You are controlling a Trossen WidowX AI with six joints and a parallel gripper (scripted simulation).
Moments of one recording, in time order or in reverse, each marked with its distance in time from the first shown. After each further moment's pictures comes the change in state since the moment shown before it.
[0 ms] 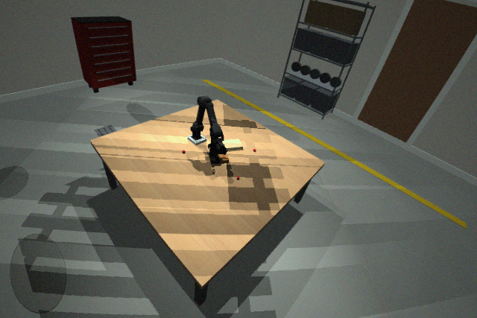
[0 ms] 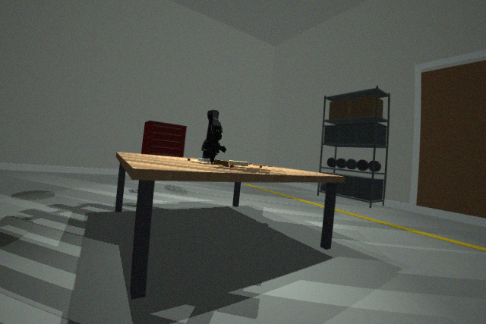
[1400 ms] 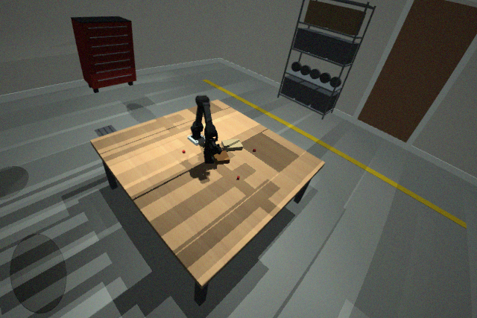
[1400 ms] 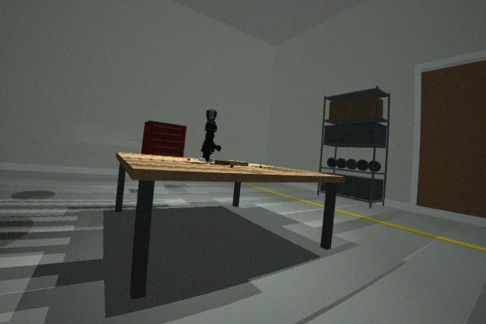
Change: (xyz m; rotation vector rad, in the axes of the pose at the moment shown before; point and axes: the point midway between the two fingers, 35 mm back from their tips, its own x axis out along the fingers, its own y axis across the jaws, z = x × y) arm -0.004 0.003 -0.037 0.006 0.001 0.019
